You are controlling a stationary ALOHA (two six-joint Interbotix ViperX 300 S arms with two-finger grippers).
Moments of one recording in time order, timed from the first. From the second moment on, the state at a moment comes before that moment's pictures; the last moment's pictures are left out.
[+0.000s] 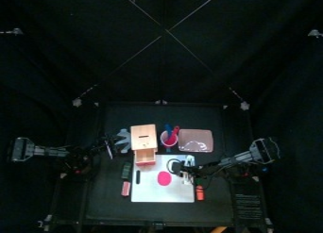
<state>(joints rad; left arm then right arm) 0.19 -0.64 1.36 -0.54 -0.58 0.10 0.25 -0.11 0.63 -0.66 0.60 0.78</state>
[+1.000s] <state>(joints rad) 0.71 -0.18 0.66 0.05 0.35 0.11 0.20 0.35 0.22 -0.72 0.35 0.79</state>
